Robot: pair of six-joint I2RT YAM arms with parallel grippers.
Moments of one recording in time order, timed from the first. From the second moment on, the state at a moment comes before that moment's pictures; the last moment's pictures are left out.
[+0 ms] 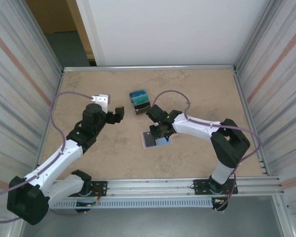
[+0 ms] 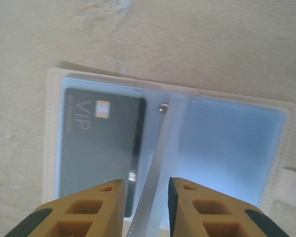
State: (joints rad) left arm -0.47 0.99 0.68 -0.08 -0.22 -0.15; right arm 0.84 1.70 1.12 -0.64 0.06 0.52
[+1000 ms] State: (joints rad) left arm -0.77 1.11 0.67 -0.12 -0.34 0.01; right arm 0.65 1.53 0.99 -0.64 -0.04 0.60
